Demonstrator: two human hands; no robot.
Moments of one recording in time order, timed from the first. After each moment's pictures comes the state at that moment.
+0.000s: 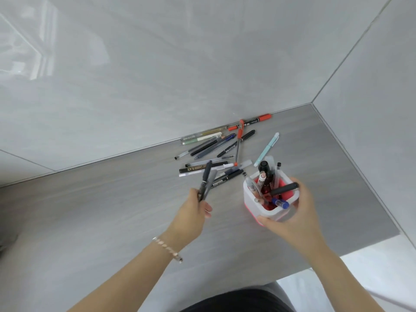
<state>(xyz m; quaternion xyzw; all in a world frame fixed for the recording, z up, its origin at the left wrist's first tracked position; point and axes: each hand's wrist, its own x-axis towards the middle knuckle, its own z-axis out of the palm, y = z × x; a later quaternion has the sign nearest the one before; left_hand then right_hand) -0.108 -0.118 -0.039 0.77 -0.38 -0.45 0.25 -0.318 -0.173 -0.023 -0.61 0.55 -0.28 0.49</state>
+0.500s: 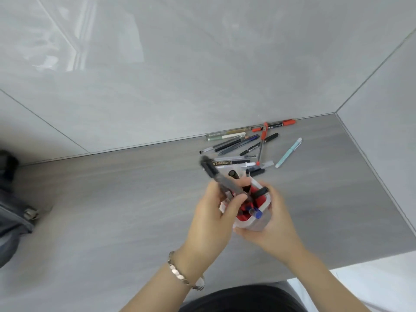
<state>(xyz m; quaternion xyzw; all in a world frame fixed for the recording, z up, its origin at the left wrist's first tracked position) -0.127 -0.076 0.039 0.61 -0.37 -0.39 0.58 -0.256 -0.129 -0.011 -0.65 0.45 -0.22 0.58</state>
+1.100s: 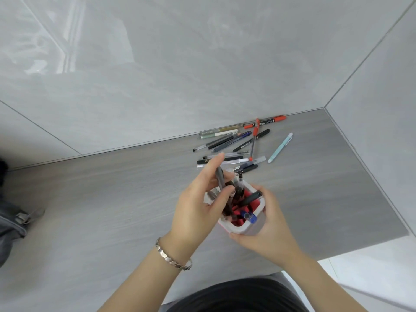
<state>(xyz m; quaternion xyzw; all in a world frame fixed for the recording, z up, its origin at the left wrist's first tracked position) -0.106 -0.074 0.027 0.61 -0.56 -0.22 0.52 -0.264 -0.113 -0.007 -0.66 0.45 -0.21 0.57</state>
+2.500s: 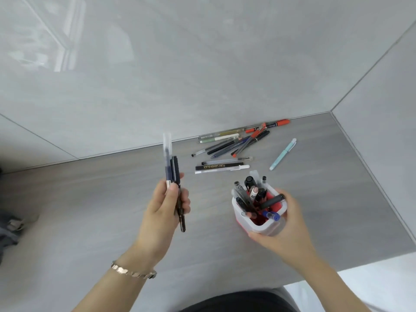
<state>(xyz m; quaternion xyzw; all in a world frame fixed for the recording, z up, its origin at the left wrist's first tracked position) -0.071 -0.075 0.025 0.61 -0.15 -0.49 0.61 -0.290 -0.146 -0.026 -0.63 0.51 -0.21 0.54</state>
